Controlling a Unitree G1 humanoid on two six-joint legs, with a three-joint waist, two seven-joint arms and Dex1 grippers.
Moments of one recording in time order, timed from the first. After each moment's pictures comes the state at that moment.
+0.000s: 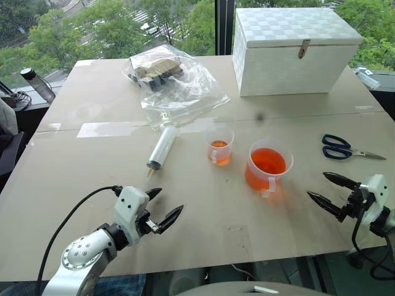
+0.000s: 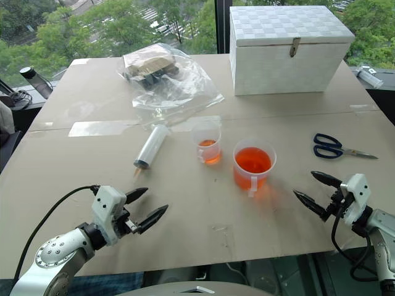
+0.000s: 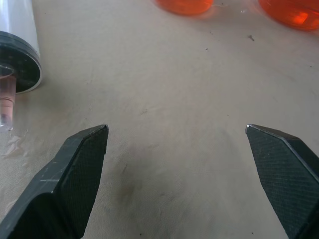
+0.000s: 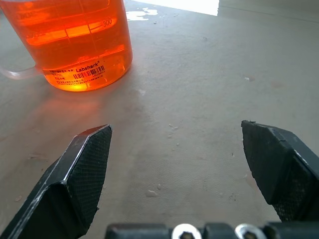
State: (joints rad) left arm 0.44 0.54 0.19 -0.56 -0.40 0.37 -0.67; right arm 0.17 -0.63 -0.32 0.05 0.47 0.00 1.06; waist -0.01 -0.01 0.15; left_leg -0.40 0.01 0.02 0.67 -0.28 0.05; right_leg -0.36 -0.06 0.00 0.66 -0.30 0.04
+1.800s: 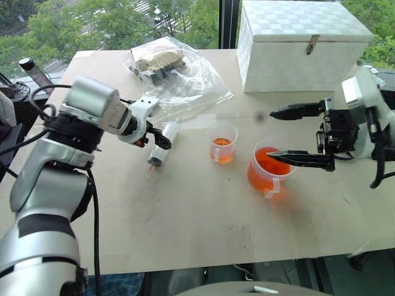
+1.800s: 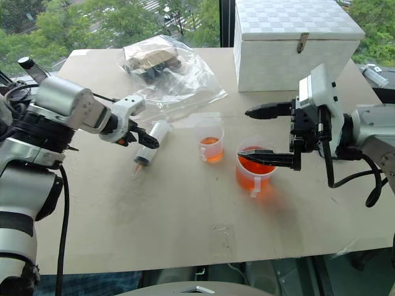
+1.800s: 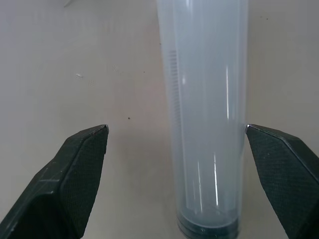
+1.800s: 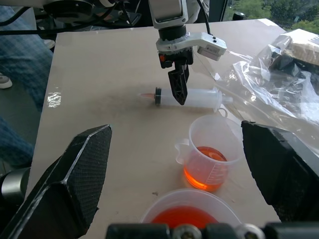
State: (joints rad) left arm -1.22 0.81 -0.59 0.52 -0.48 1.46 -0.67; right arm -0.57 -0.97 -0.11 -0.51 0.91 0.78 0.97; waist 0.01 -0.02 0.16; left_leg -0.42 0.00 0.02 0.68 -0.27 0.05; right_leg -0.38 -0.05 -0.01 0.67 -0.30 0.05
